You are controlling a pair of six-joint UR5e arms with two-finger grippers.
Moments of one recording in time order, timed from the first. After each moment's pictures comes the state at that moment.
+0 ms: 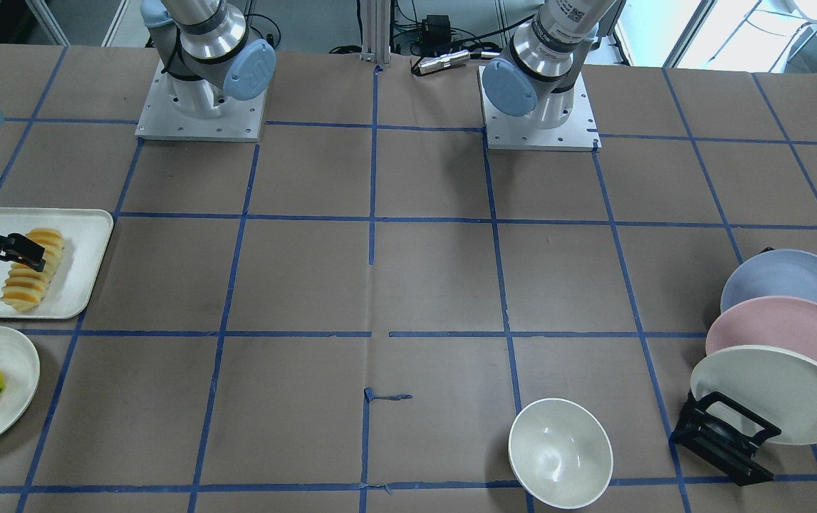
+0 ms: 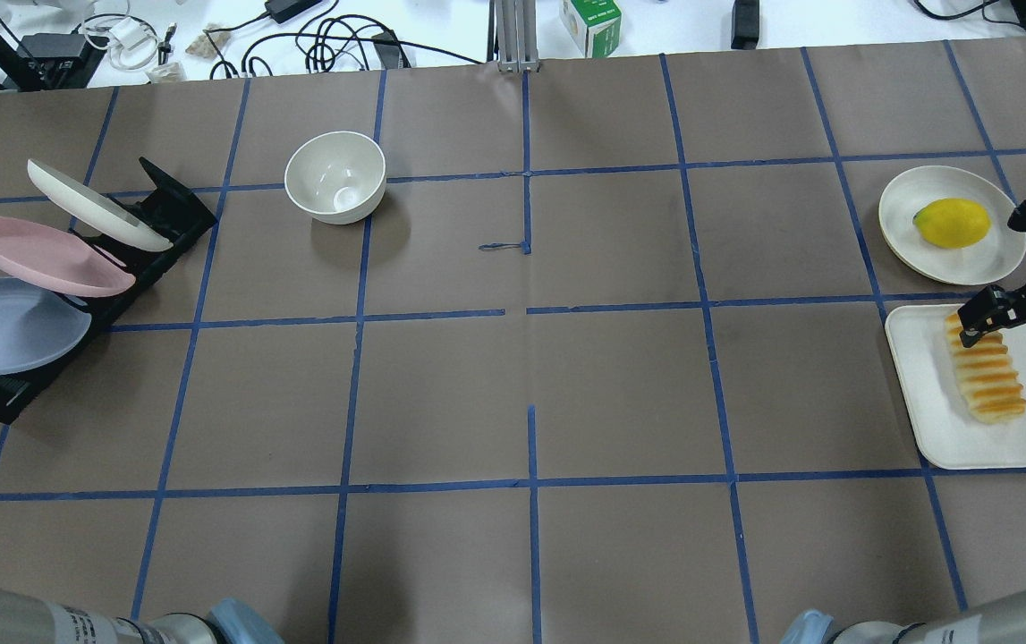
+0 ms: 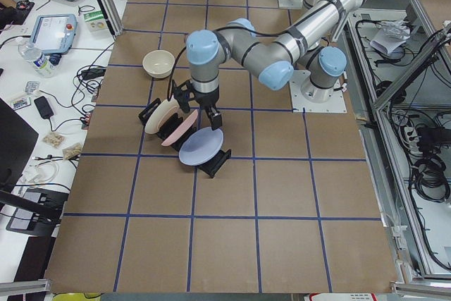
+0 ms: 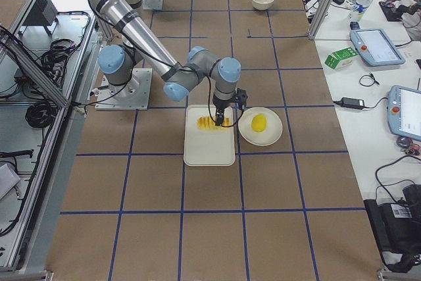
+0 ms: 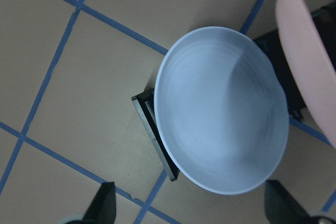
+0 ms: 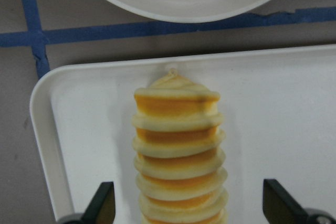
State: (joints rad) left arm -0.72 -1.90 -1.55 -1.24 1.66 0.32; right arm 0.91 -1.29 1.98 -2.18 -1.65 -0.58
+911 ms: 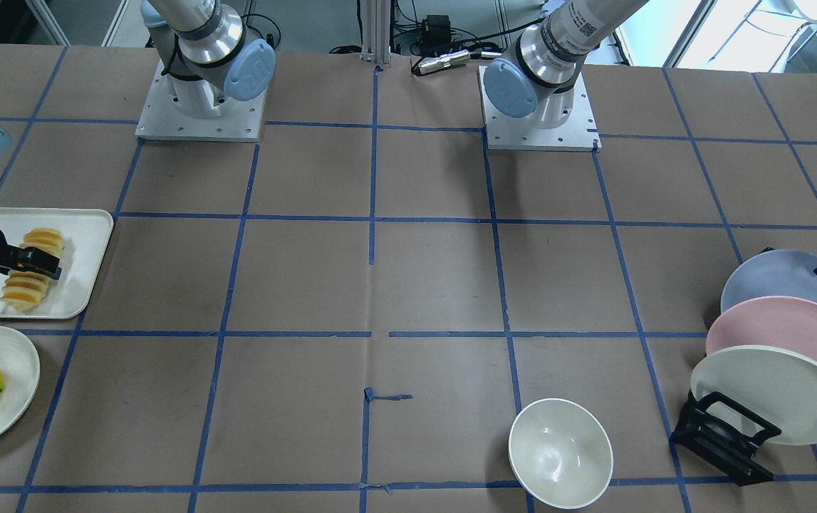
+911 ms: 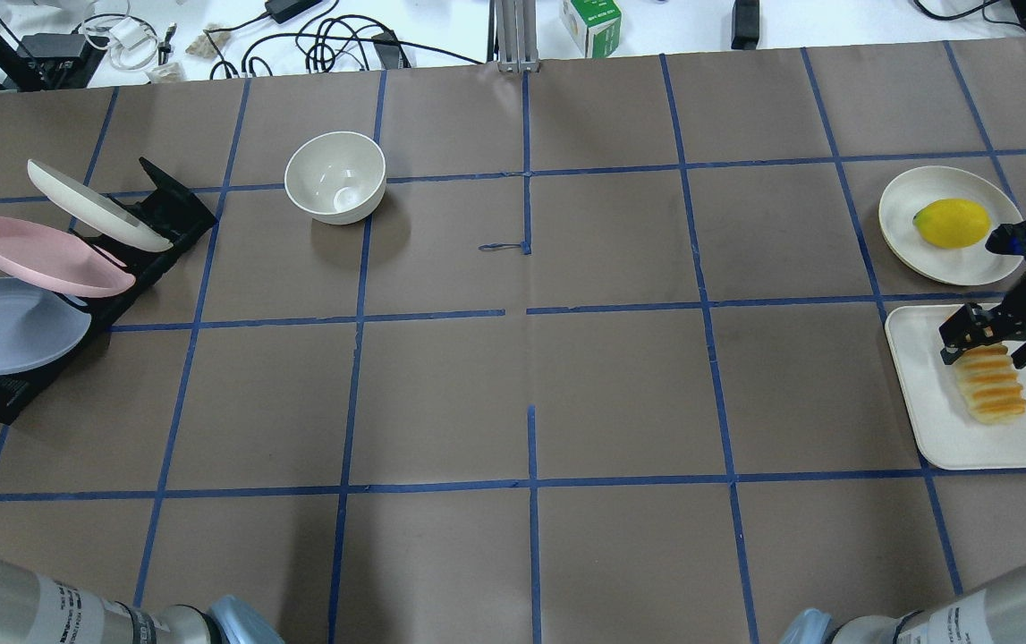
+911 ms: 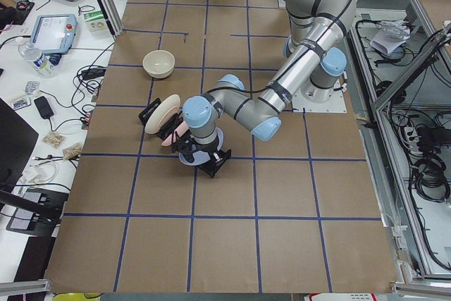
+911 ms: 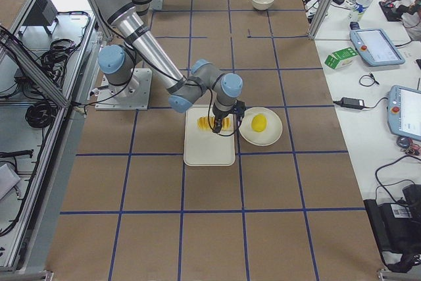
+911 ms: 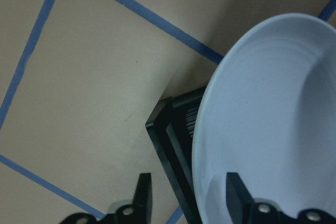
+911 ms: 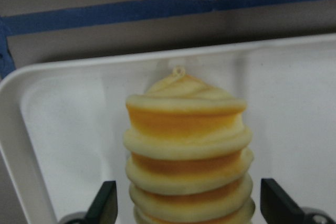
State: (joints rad) left arm -0.72 -2.00 -1.57 -1.21 1.69 0.29; right arm 0.91 -1.22 1.98 -2.18 -1.64 -0.55
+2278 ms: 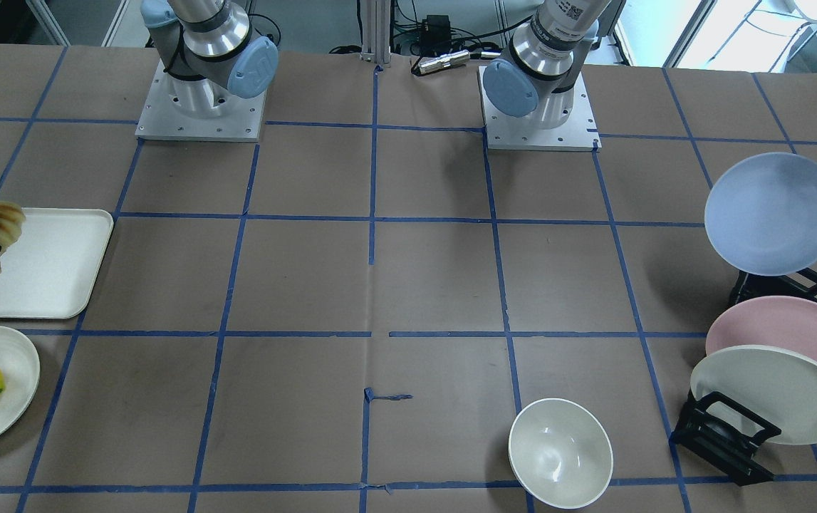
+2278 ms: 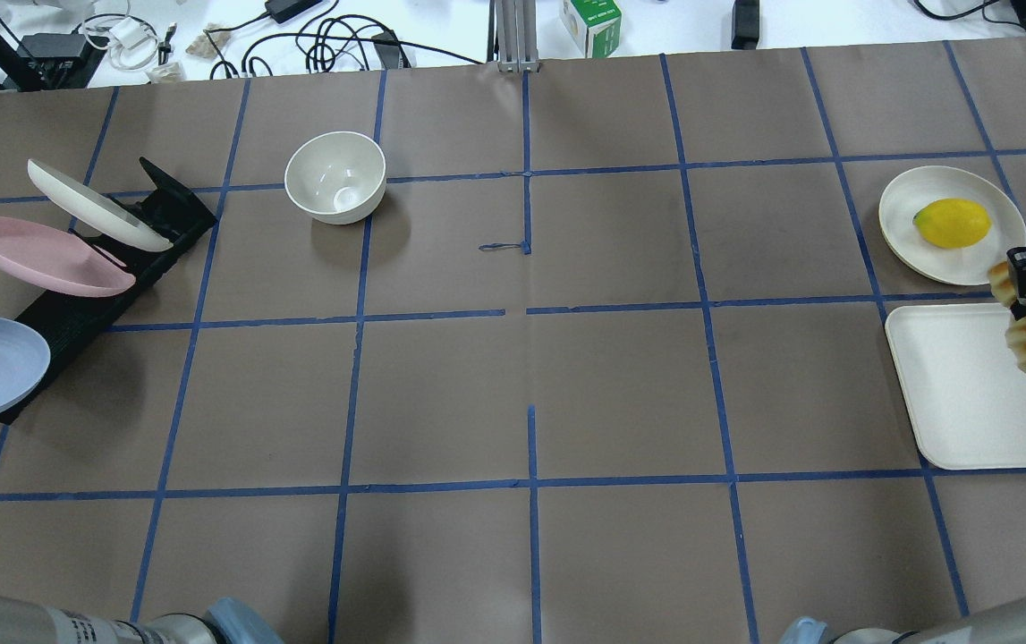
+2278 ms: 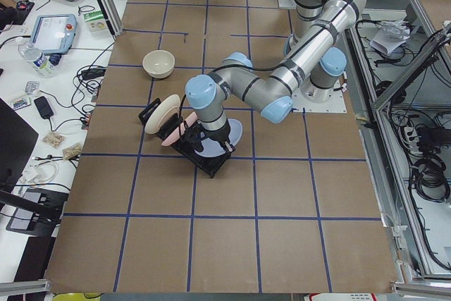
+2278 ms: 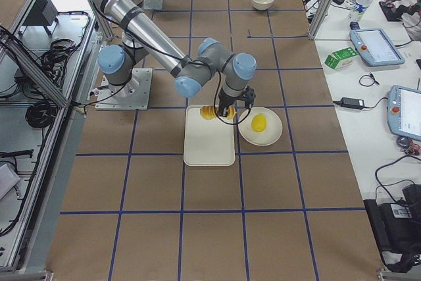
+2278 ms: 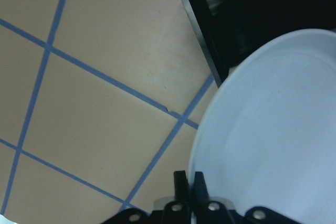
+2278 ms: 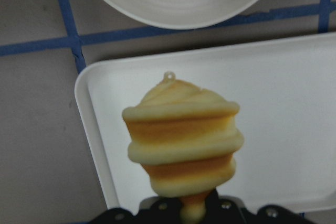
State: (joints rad) left arm -0.72 -1.82 -1.50 -1.73 1.77 0.30; right arm 0.98 -1.32 1.71 -1.75 -1.68 -0.45
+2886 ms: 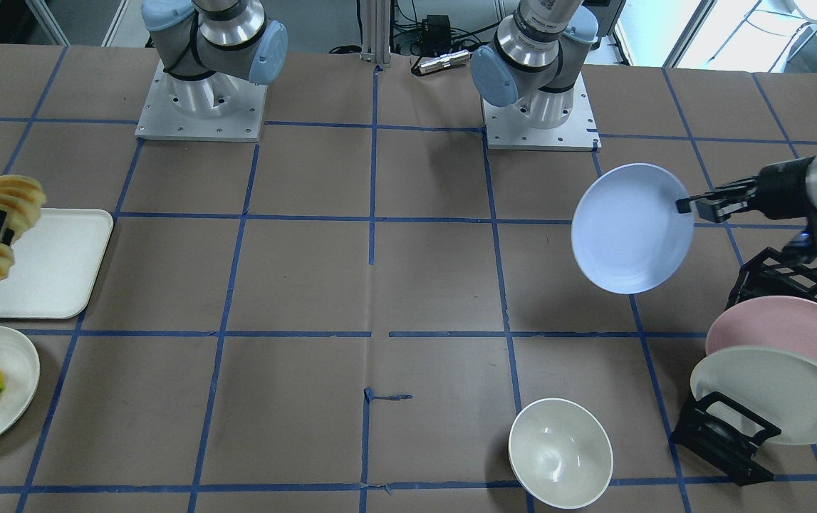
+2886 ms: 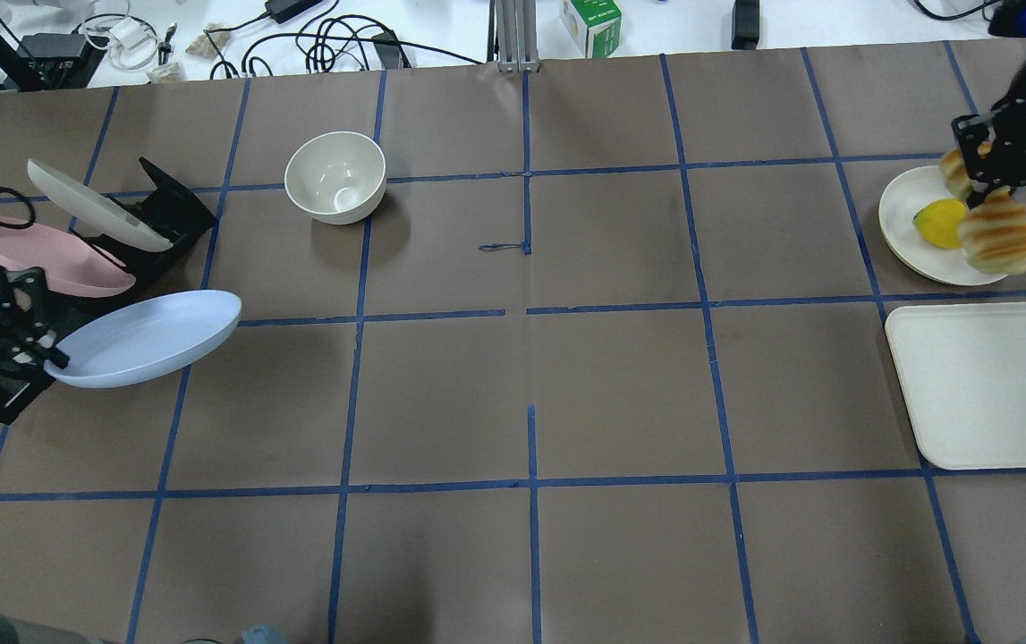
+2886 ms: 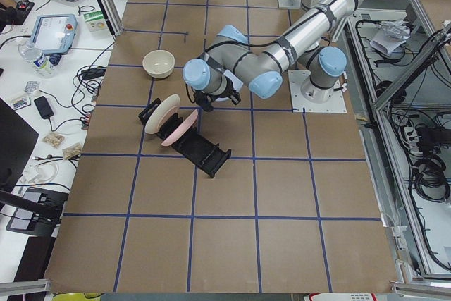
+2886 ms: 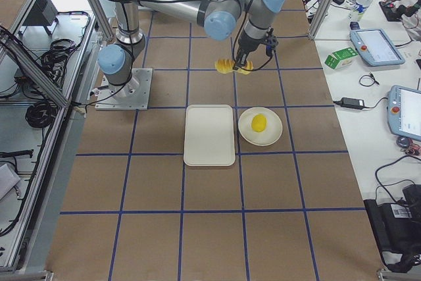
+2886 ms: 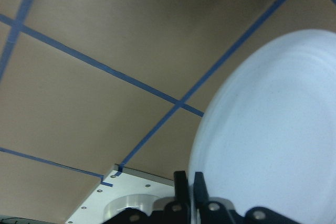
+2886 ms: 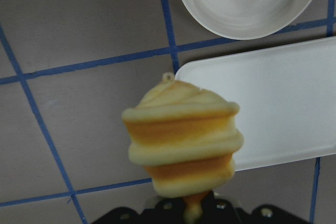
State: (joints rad) left arm -1.00 -1.81 -1.60 -1.92 1.43 0.05; right arm 1.25 -1.33 1.39 -1.40 -1.62 -0.12
